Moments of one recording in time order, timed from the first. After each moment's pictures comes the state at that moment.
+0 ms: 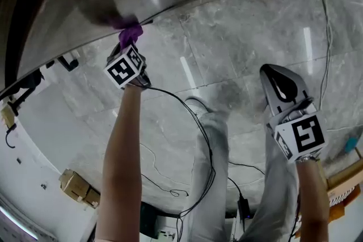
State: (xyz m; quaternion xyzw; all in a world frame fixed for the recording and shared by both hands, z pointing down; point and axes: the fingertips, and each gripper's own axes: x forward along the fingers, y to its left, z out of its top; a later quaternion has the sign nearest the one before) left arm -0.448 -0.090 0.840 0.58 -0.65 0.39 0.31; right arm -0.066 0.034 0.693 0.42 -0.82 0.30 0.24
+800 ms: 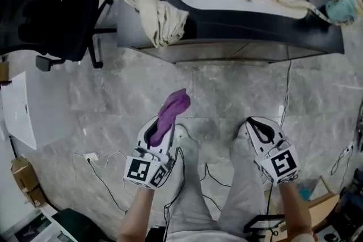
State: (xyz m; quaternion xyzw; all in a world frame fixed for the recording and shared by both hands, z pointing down) left arm -0.316 0.070 0.372 0.78 -0.56 0.09 0.25; right arm -0.096 0.063 0.385 0.29 -0.90 0.18 0.25
